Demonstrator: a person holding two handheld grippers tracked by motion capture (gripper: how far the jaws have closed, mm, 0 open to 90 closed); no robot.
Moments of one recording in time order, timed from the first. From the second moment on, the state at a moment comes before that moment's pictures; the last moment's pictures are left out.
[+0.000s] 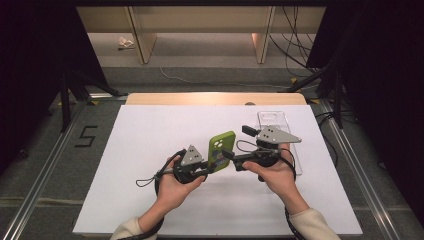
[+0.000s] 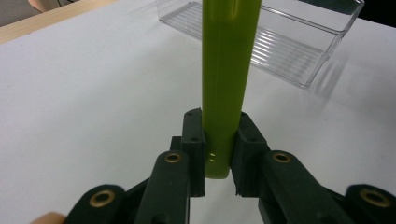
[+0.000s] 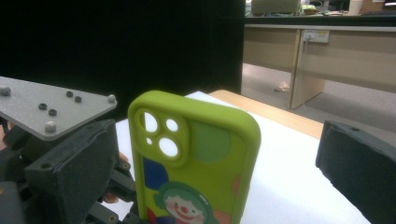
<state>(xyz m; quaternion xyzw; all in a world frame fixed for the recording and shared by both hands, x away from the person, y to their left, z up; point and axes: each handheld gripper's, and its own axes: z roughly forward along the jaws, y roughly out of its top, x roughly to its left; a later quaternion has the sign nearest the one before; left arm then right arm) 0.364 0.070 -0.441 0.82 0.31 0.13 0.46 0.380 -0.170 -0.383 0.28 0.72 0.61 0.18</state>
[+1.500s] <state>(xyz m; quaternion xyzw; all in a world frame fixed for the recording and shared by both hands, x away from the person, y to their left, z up) 0.360 0.067 -0.440 0.80 0.34 0.16 0.46 0.375 -0.161 -0.387 0.29 0.72 0.60 0.20</state>
